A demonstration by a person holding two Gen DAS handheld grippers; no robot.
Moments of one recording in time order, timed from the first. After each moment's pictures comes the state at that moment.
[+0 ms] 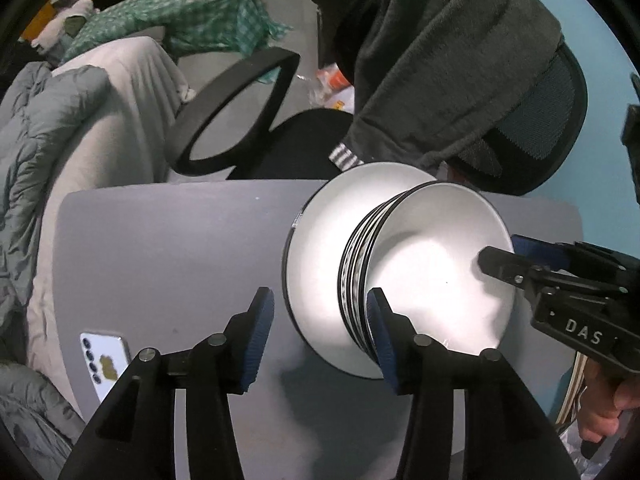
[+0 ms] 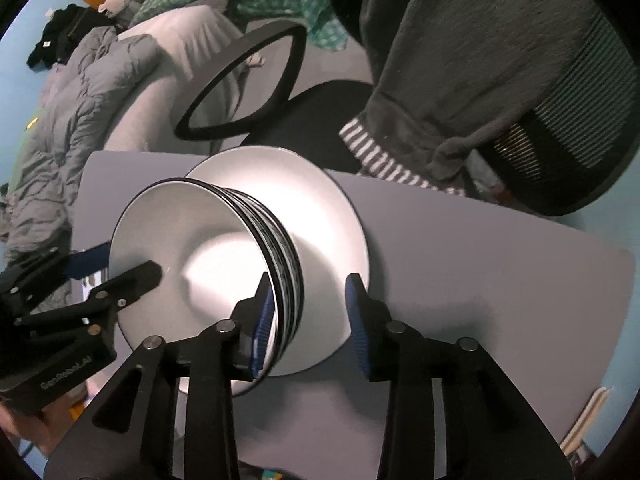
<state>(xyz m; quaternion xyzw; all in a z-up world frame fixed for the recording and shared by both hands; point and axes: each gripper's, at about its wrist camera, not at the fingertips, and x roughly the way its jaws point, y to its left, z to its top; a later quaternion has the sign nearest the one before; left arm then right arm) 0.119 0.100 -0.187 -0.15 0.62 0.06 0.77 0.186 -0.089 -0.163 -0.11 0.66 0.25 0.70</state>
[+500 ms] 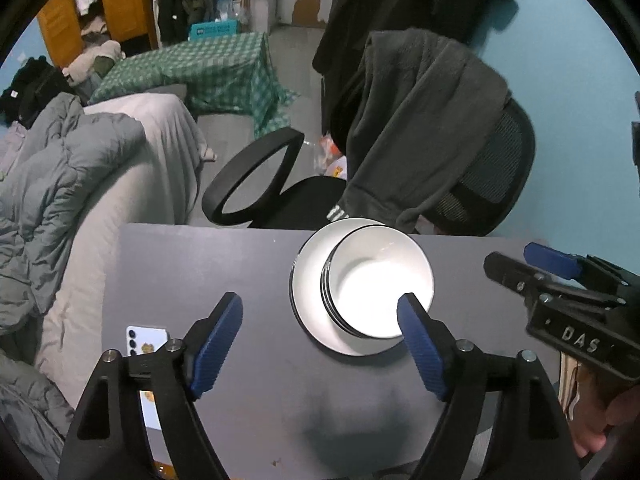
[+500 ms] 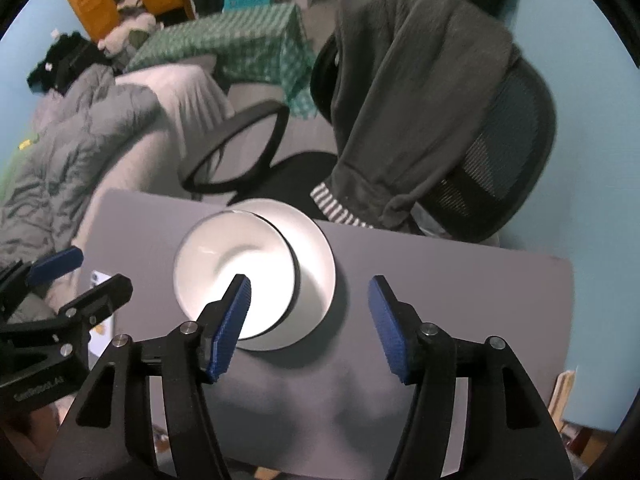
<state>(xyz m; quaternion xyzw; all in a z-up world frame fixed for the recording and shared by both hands) 0.060 0.090 -0.078 -0.14 0.53 0.08 0.83 0.138 -0.110 -0.050 -0.11 0.56 0.22 0.79</state>
